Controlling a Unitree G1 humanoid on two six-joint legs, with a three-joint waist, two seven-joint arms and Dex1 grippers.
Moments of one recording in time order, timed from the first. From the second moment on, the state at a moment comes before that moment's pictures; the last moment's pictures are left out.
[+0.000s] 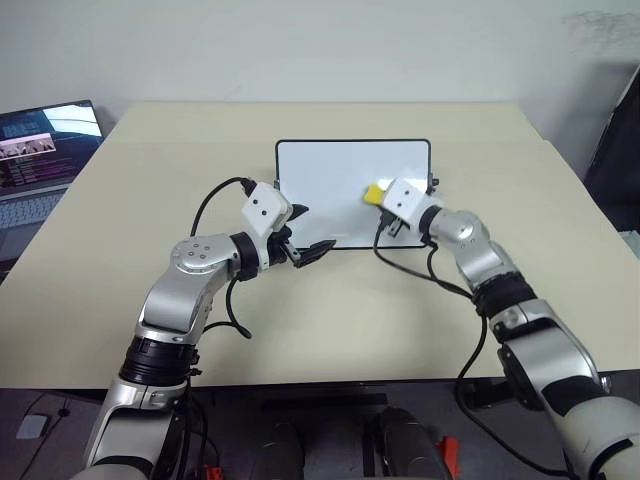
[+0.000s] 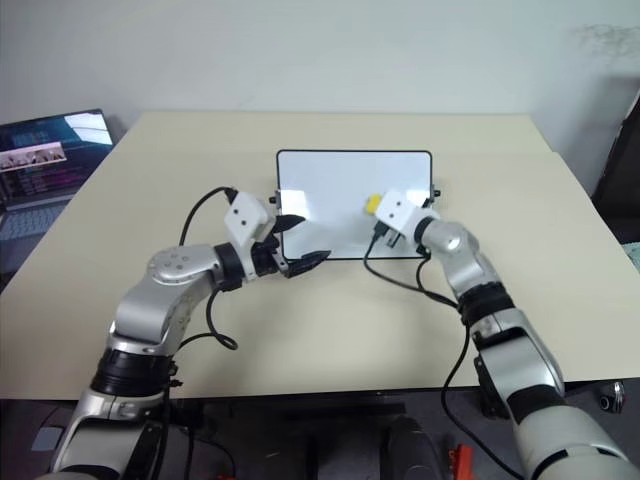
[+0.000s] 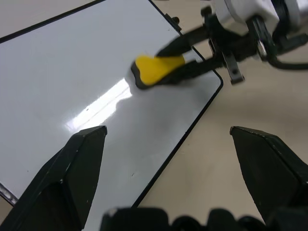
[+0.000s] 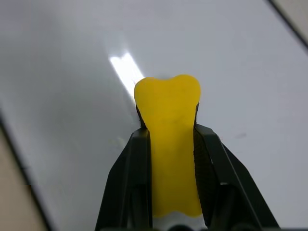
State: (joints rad) left arm -0.53 0.52 -0.08 -0.09 -0.26 0.49 -0.77; right arm -0.88 -0.31 0.28 0.72 -0.29 -0.07 0.53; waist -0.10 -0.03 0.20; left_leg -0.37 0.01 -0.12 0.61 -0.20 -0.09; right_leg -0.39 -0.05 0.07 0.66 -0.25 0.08
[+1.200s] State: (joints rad) left arm -0.54 0.53 -0.08 -0.09 -0.26 0.49 -0.78; right arm -0.84 -0.30 0.34 0.58 -0.29 0.09 0.60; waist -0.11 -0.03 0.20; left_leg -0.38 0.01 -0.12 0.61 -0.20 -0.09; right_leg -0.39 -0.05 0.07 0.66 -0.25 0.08
